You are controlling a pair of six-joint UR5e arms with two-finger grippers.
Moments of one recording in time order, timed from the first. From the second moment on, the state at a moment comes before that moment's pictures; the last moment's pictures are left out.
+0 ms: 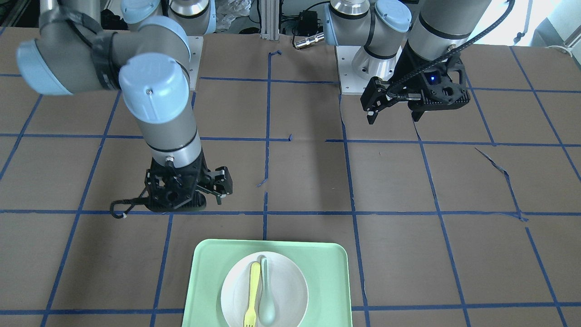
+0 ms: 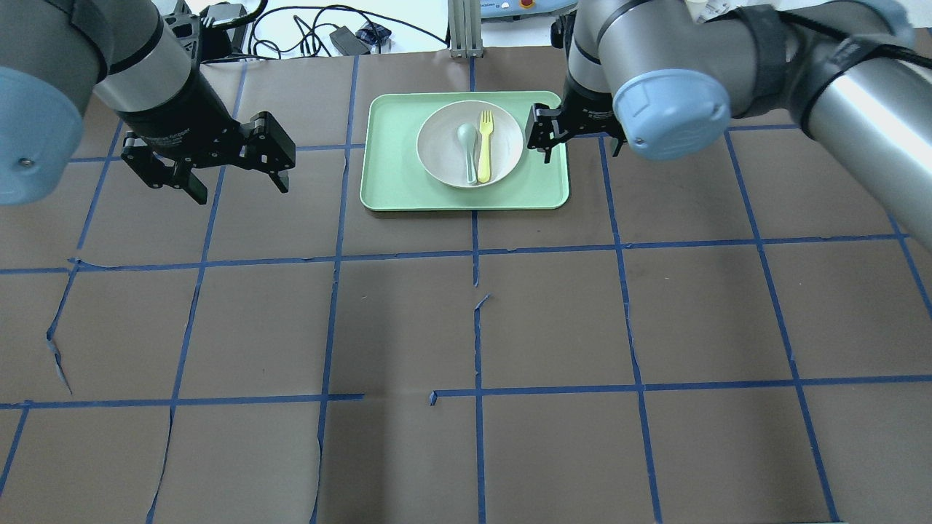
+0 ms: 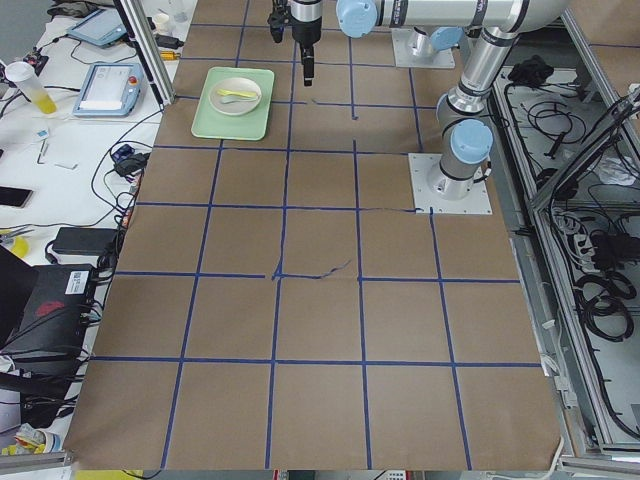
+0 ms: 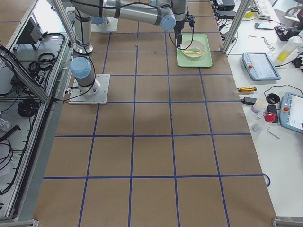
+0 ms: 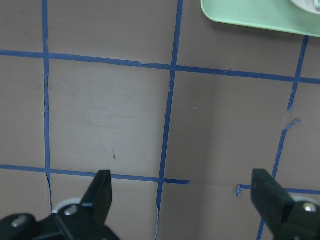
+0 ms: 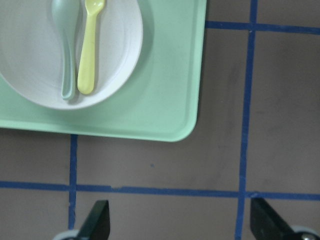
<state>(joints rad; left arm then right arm) -1.56 -1.54 -1.62 -1.54 1.56 -0.10 1.76 -1.19 1.49 -1.98 -1.60 0.12</state>
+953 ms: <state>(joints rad) -1.56 -1.53 -1.65 -1.54 1.57 -0.11 1.78 -0.80 1.13 -2.00 -1.55 0.26</state>
